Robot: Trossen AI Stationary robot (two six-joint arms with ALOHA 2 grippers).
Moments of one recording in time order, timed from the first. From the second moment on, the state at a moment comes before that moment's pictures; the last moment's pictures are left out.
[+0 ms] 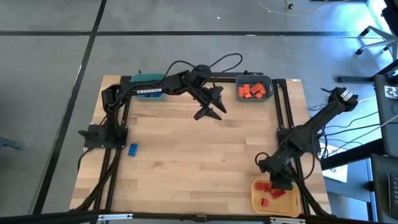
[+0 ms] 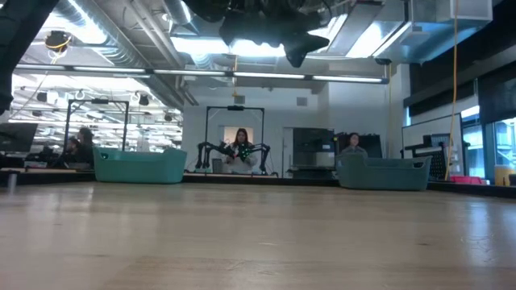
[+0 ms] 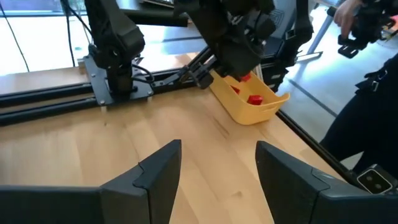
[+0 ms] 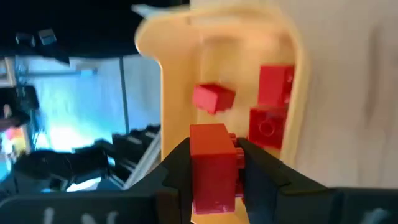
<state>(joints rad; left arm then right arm) 0.33 1.90 1.64 -0.20 0.84 0.21 0.73 1.04 0.58 -0.45 -0.43 0.94</state>
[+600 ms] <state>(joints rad) 0.33 1.90 1.64 -0.20 0.79 0.19 0.76 1.29 0.50 -0.20 -0.47 0.94</state>
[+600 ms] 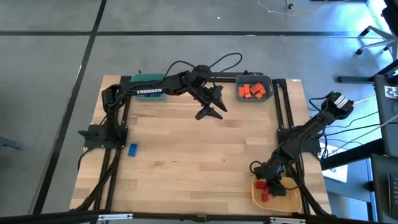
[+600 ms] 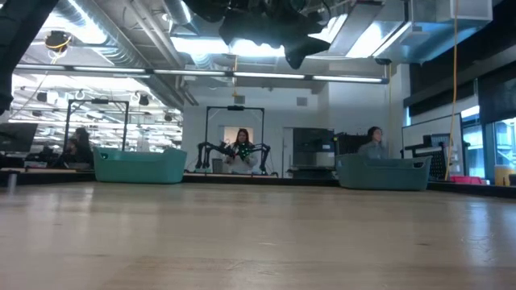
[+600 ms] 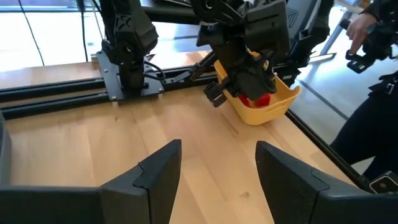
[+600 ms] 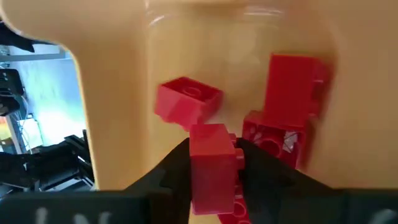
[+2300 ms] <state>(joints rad) 0.10 1.73 1.64 -1.52 -0.24 -0.77 0.62 1.13 1.33 -1.21 0.26 0.55</state>
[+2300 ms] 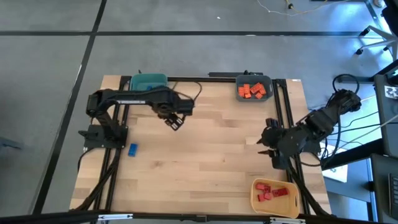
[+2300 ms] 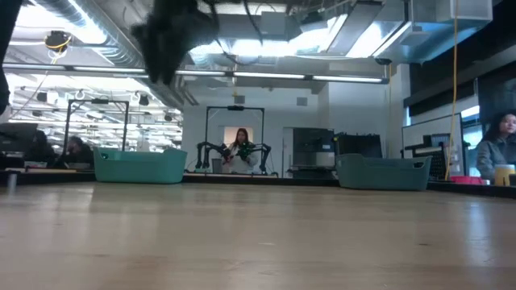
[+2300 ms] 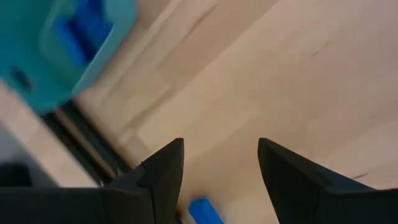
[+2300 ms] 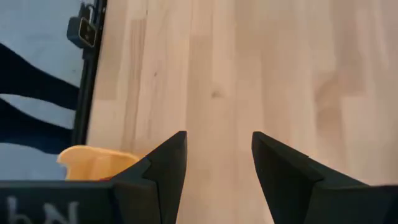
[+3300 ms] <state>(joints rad) -0.30 1.39 0.86 -1.28 0.02 -1.58 0.29 1.14 1.41 -1.08 0.39 0.12</state>
